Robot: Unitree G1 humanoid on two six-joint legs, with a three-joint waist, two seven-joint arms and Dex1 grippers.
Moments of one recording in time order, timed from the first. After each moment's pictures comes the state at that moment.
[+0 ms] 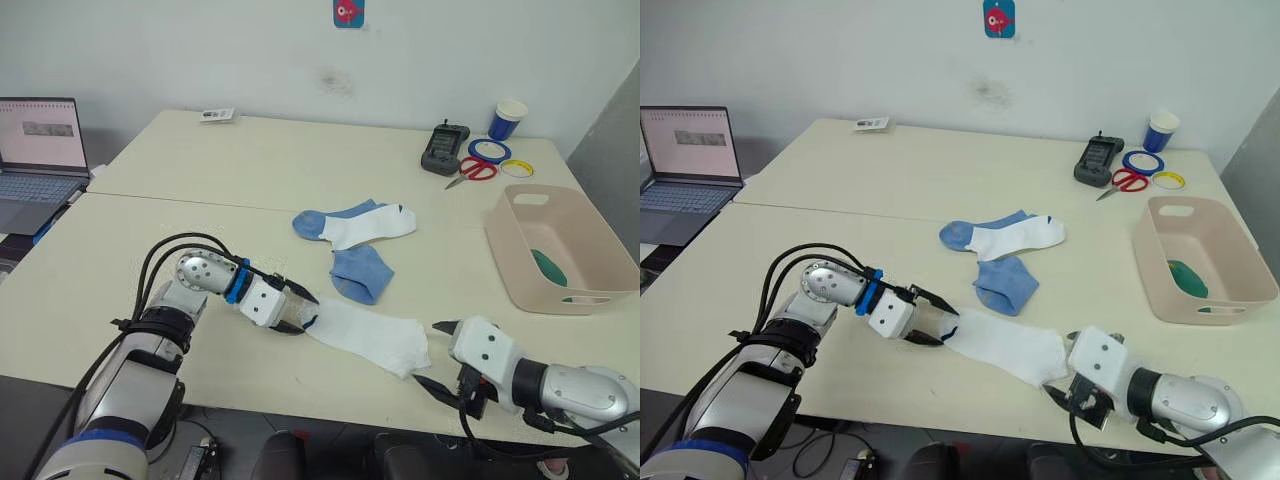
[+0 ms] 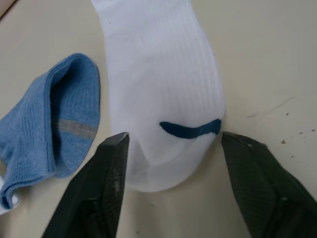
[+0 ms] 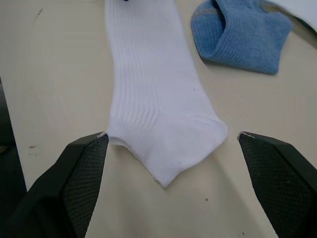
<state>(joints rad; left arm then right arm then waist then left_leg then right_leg) -0.79 0.58 -0.34 0.86 -0.03 -0.95 -1.54 0.17 -0.96 0.07 -0.96 0.36 0.77 0.52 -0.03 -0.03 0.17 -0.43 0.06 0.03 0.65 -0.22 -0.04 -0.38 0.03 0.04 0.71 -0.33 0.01</state>
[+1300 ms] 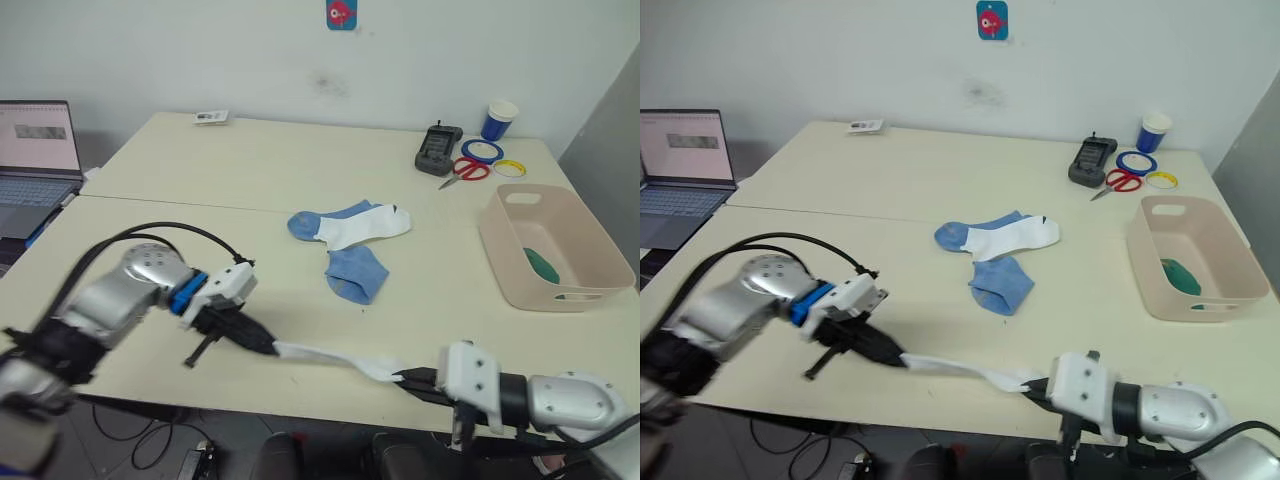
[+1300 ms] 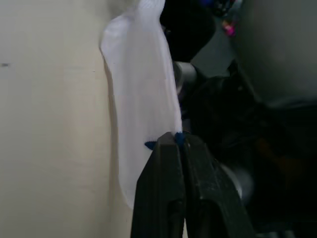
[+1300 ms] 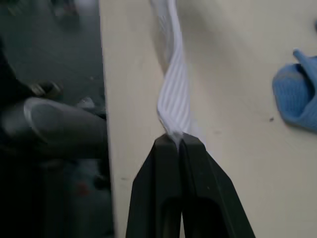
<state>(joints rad) -0.63 1.23 -0.57 -0.04 -0.79 0.37 -1.61 0.18 -0.83 -0.04 -0.96 0.63 0.81 0.77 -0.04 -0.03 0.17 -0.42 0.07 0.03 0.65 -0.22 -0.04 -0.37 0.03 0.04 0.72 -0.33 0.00</state>
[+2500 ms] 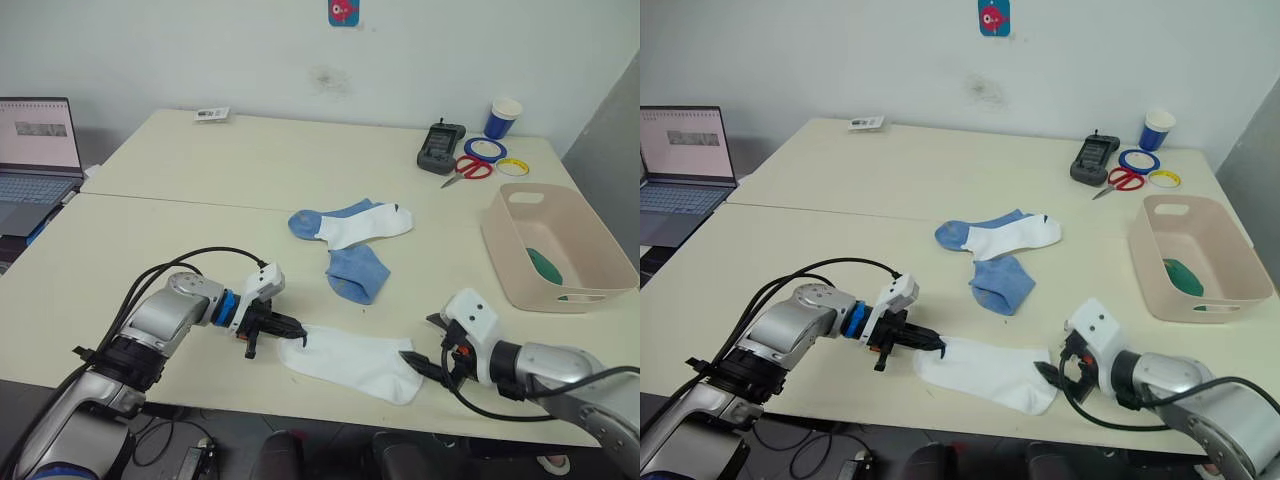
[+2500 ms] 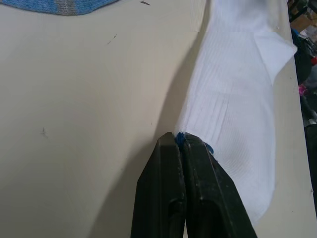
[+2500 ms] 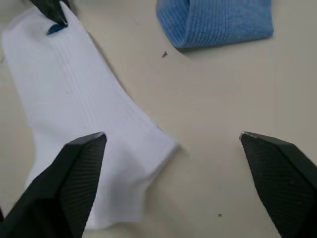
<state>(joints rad) -0.53 0.77 -0.36 0.19 -0.39 0.57 -1.33 0.06 -0.79 0.04 -0.81 0.71 0.99 0.32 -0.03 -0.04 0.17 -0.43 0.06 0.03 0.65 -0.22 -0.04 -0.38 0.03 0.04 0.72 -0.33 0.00</state>
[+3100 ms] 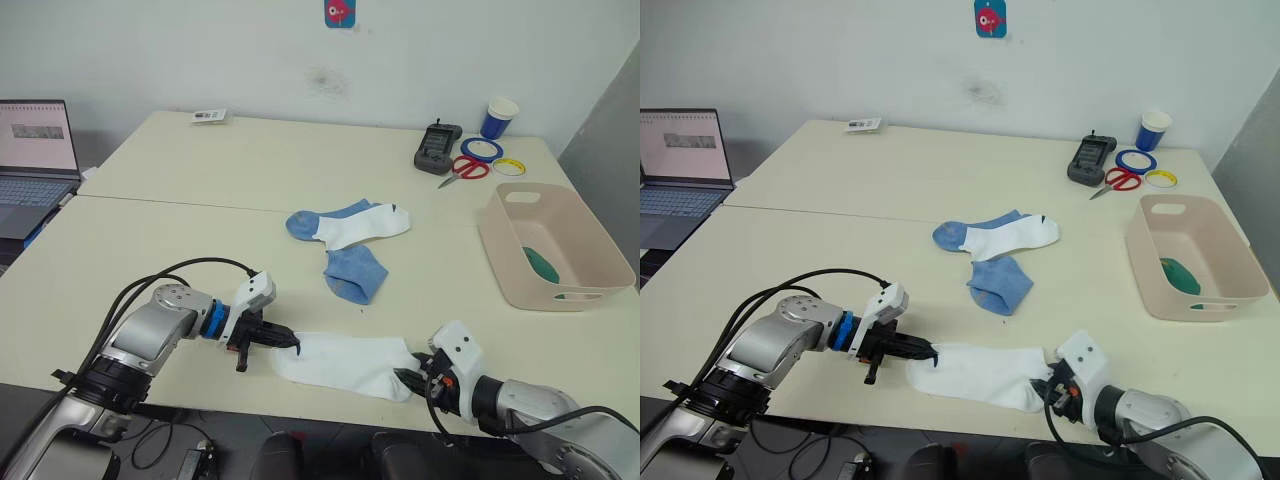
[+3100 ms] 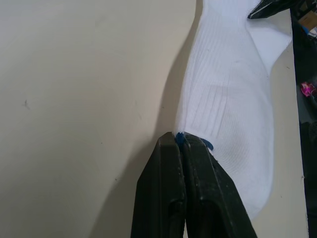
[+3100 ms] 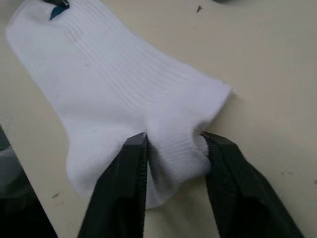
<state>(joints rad) -0.43 0.81 -0.29 0.08 -0.37 0.59 -1.32 0.15 -0.64 0.16 -0.81 0.59 0.97 0.29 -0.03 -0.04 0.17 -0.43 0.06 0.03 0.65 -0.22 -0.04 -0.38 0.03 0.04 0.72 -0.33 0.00</state>
